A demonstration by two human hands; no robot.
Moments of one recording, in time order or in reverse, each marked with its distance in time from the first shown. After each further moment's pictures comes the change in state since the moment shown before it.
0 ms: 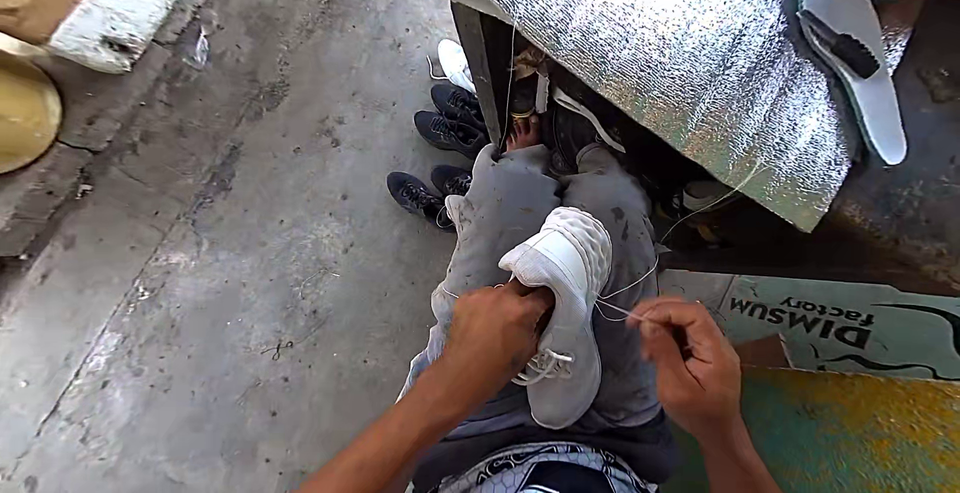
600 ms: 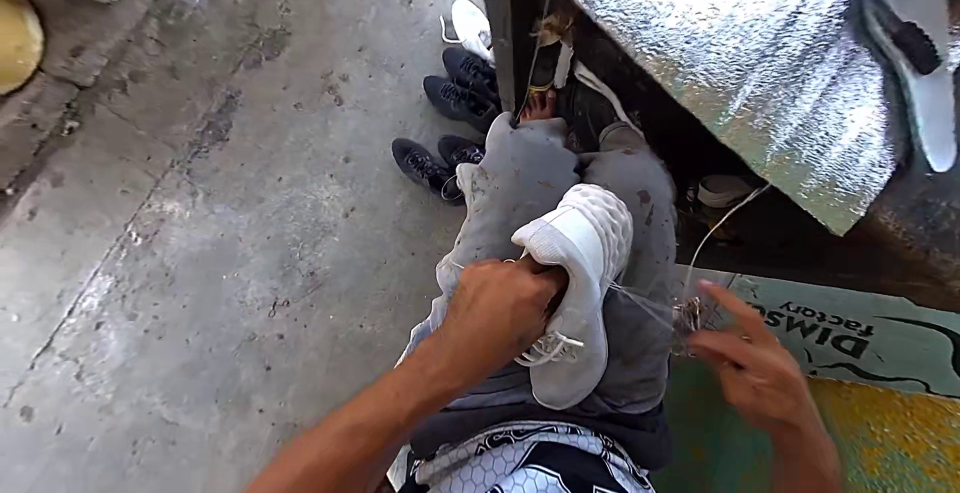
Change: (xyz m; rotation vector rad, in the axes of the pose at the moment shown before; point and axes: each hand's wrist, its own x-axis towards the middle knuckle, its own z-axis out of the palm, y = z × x) left_hand -0.004 -0.010 -0.006 0.011 -0.008 0.057; right_hand -0.028 0.040 -0.081 -0.406 -0.346 0.031
